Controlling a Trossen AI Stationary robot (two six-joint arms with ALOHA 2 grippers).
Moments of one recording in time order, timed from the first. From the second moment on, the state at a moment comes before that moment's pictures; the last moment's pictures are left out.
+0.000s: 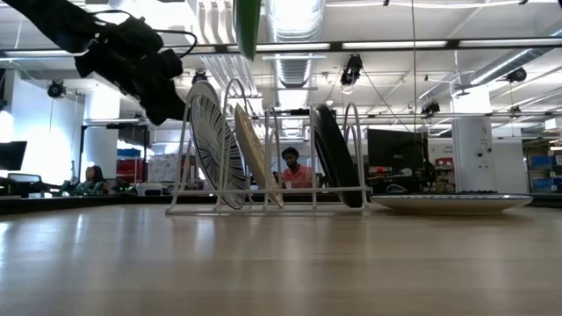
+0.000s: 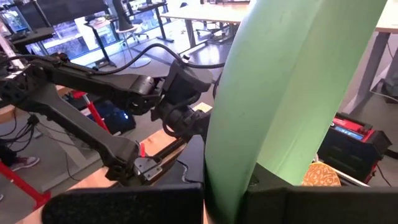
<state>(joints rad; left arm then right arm) 0.74 1.02 0.61 -0.20 0.46 0.15 0.21 1.93 2.20 -0.65 0.78 0.49</state>
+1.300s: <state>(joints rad) 0.72 1.13 0.74 -0.22 0.53 0.27 0.17 1.93 2.12 -0.66 0.81 0.55</state>
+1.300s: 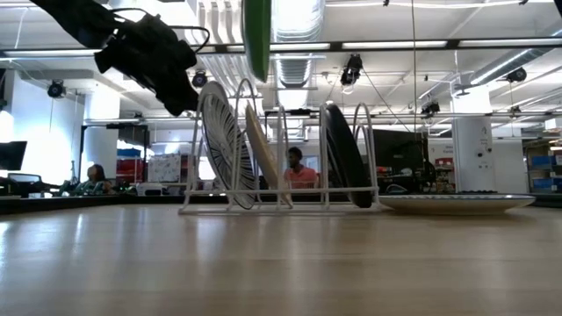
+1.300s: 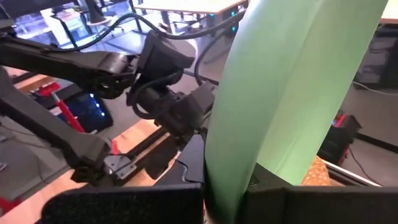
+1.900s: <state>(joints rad) 0.72 1.18 0.78 -0.23 0.53 0.29 0.15 1.93 1.93 -0.63 0.85 0.70</state>
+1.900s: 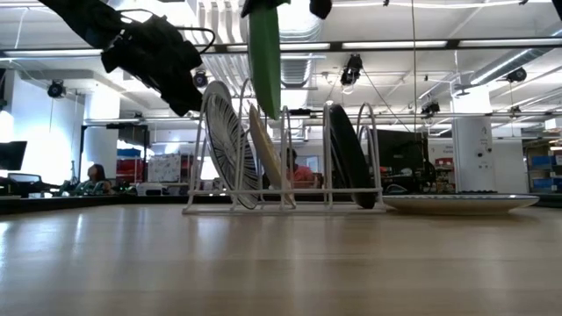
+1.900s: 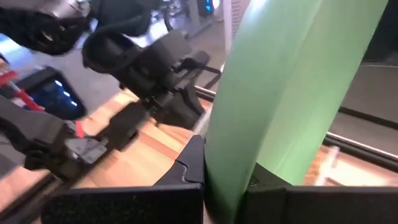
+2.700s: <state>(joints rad) 0.68 1.18 0.79 -0.23 0.52 0.32 0.12 1.93 1.84 -0.48 0.78 0.69</state>
